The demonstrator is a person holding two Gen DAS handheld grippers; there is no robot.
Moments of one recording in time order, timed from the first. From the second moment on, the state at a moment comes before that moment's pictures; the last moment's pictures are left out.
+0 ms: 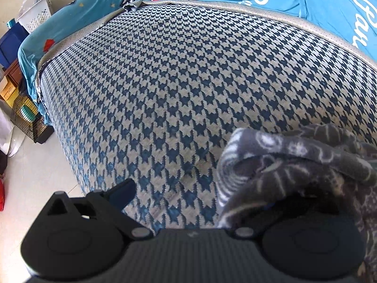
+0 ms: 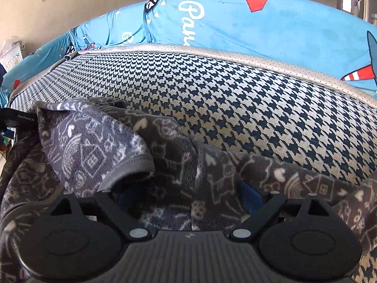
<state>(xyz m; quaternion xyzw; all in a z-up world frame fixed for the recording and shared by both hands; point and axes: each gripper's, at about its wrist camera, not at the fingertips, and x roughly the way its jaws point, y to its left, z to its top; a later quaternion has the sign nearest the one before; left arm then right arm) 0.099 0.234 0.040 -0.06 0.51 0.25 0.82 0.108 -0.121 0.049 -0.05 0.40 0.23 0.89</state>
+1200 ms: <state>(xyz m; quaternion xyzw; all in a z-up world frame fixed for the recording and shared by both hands) 0.198 0.066 0.140 -0.02 0.34 0.23 0.91 0.140 -0.201 0.166 0.05 0.12 -0.03 0.99</state>
